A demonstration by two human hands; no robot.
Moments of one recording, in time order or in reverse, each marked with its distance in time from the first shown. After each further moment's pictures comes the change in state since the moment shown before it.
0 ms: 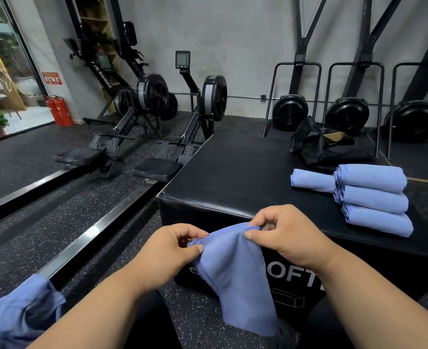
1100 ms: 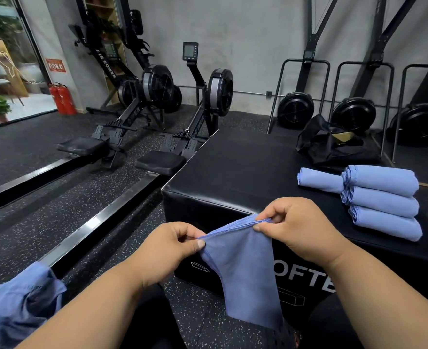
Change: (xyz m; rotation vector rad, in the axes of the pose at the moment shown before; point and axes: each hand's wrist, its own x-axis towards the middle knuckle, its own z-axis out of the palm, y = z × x) left_hand -0.001 -0.018 -0.013 -0.116 -0.011 -0.093; right_hand 0.010 -0.009 0.001 -0.286 0.118 -0.054
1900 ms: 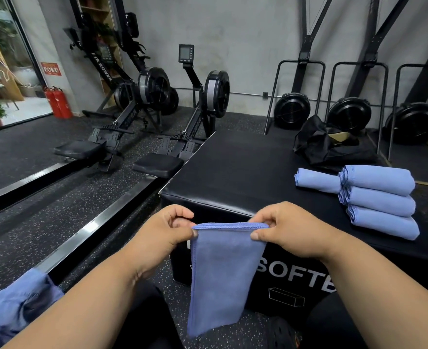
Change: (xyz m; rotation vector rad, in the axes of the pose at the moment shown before) left_hand 0.017 0.018 -0.008 -0.338 0.054 -0.059; right_hand 0.019 0.010 -0.003 -0.143 -0.271 0.086
